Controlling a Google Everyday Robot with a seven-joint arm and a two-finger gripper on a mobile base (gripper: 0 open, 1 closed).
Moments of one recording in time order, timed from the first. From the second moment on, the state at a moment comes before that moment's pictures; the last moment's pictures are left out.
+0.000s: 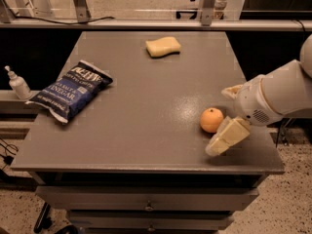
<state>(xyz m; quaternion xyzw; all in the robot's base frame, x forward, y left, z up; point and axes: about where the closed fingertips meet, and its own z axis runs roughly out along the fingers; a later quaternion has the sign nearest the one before) 0.469 -0.151 0.838 -0.54 0.78 0.12 0.28</state>
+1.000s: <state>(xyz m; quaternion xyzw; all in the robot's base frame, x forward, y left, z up) 0.491 -0.143 0.834 -0.51 0.81 0.12 0.27</state>
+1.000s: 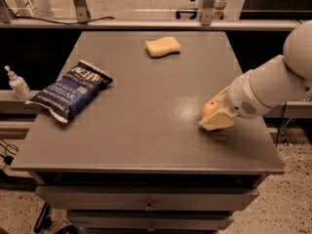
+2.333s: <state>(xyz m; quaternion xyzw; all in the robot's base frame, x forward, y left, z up) 0.561 -0.137 0.872 -0.49 0.81 0.11 0.31</state>
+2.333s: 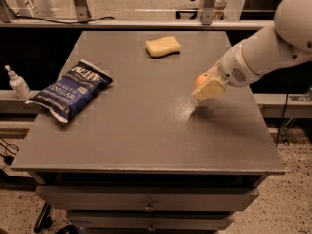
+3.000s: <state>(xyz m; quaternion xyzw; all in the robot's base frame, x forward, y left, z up) 0.673 -0.121 0.862 -0.47 0.81 0.10 0.35</state>
